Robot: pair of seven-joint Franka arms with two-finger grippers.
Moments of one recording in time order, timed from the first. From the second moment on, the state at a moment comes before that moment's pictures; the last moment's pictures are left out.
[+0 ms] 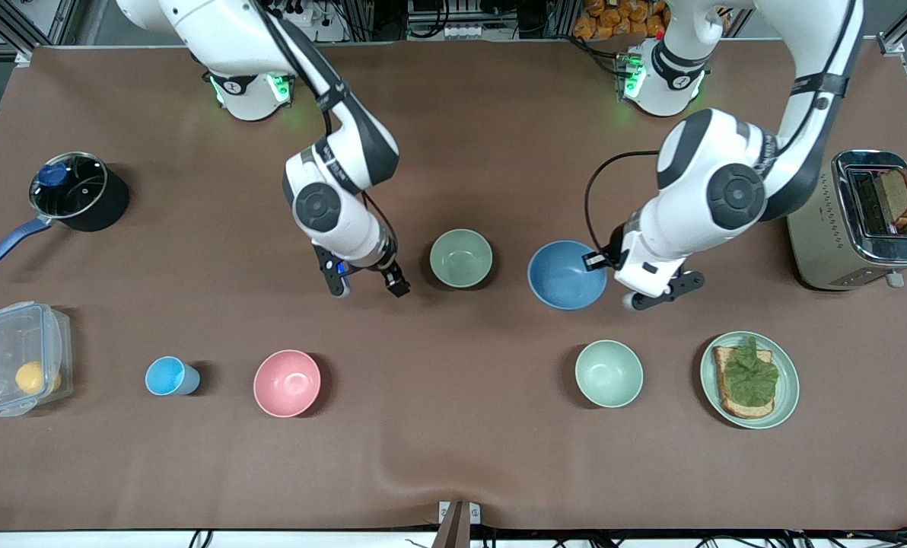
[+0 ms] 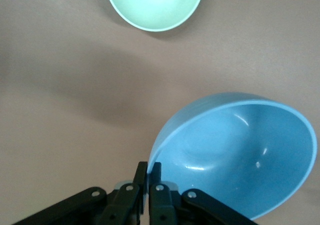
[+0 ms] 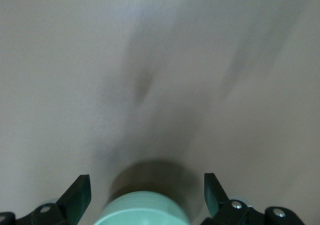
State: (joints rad) left arm -0.11 0.31 -0.34 -1.77 -0.12 2.00 -0.75; right arm 0.57 0.51 0.03 -1.83 0.34 2.37 1.55
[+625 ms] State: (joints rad) left arm -0.24 0.40 -0.34 -1.75 -0.12 2.11 -0.97; right arm 0.59 0.62 0.04 -1.84 0.64 2.56 1.44
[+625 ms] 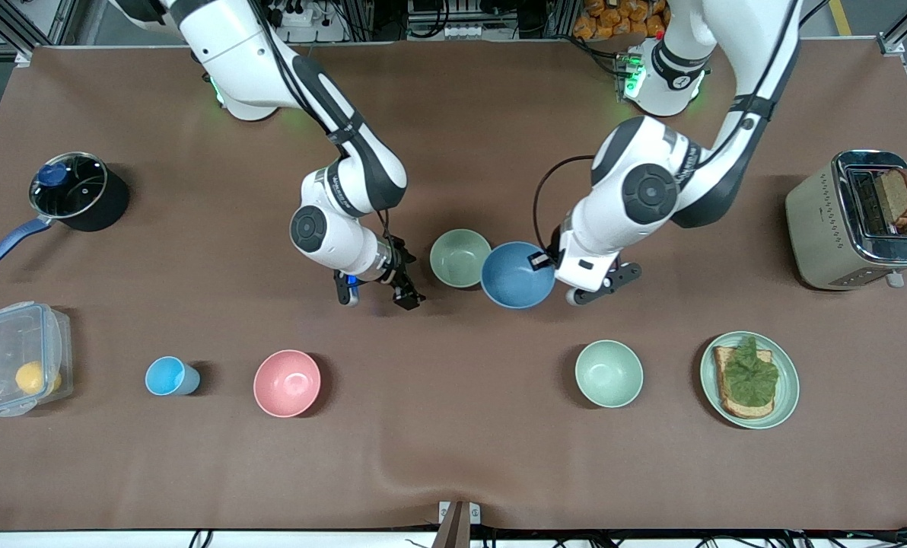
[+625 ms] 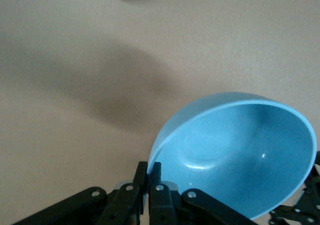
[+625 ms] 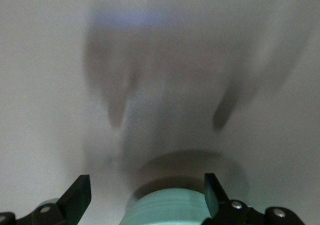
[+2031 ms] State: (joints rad) left arm -0.36 0.48 -0.37 -1.85 -0.21 2.31 -1.08; right arm 0.62 0.65 0.05 -1.84 0.69 2.62 1.43
